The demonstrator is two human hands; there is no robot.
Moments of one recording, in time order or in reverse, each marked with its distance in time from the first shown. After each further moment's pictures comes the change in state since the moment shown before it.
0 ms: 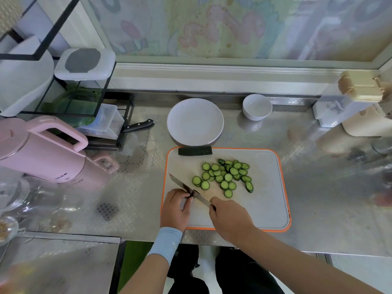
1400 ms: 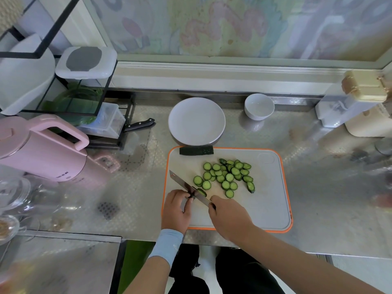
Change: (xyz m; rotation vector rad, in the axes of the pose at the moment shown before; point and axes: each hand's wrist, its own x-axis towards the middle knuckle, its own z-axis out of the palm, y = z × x) left_hand -0.004 0.003 -0.004 -0.001 -0.001 0.025; right_hand 0.005 -0.004 0.000 0.041 -0.009 0.012
